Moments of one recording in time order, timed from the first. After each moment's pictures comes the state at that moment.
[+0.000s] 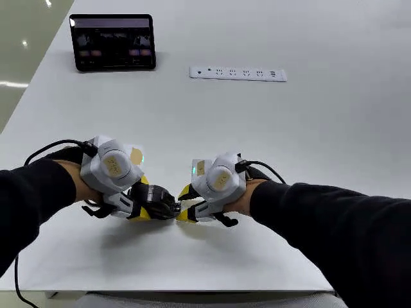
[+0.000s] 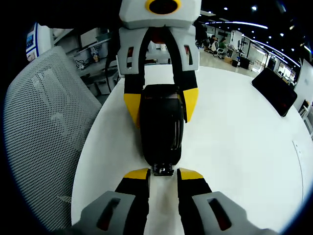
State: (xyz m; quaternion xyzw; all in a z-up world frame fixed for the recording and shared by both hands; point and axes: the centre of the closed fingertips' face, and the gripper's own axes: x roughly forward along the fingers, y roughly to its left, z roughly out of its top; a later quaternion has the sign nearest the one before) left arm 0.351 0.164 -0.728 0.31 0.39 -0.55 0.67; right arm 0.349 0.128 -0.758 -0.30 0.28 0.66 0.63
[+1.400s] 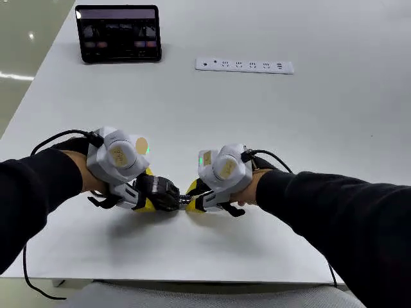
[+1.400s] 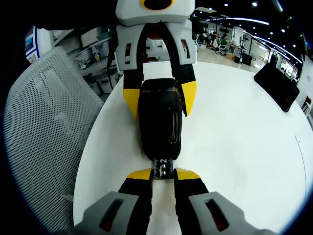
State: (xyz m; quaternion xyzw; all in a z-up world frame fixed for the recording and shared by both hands) left arm 0.351 0.164 -0.728 0.31 0.39 -0.54 0.68; right arm 0.349 0.123 -0.760 -0.29 0.30 0.67 0.62
